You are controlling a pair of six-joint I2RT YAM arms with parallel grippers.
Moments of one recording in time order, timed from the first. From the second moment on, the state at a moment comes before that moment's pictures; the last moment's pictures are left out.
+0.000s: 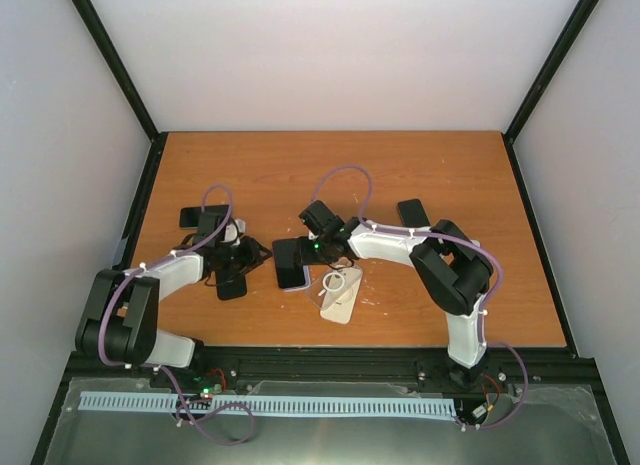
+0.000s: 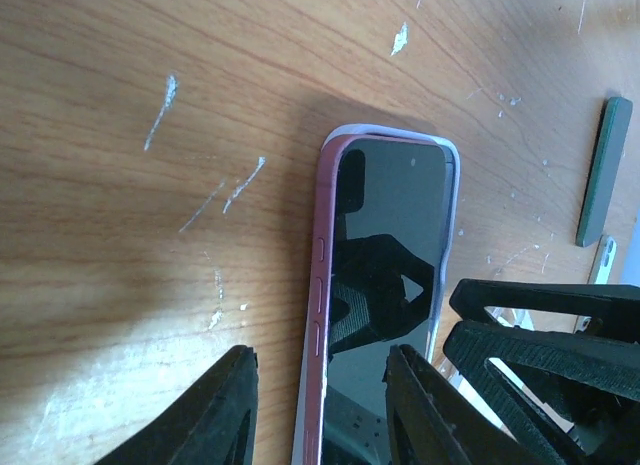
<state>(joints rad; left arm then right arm) -0.18 1.39 0.55 -0.14 0.54 -0.72 0.84 1.94 1.25 -0.31 -0.18 0.67</state>
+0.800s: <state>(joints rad) -0.22 1.51 0.55 -0.02 0.60 -0.77 0.84 1.97 1.21 -0.23 -0.24 0.69</state>
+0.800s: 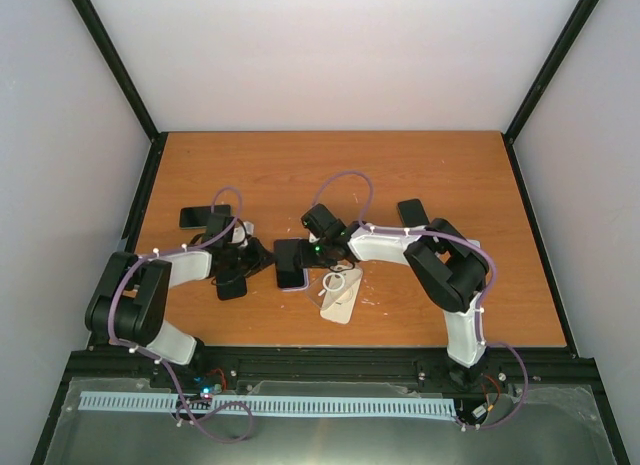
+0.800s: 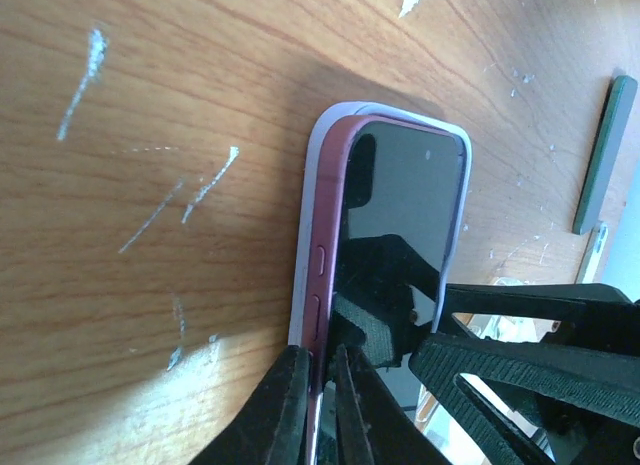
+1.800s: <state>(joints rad) -0.29 1.46 0.51 -0.01 0.51 -0.81 0.81 1.96 1.08 0.01 -0.39 0.78</state>
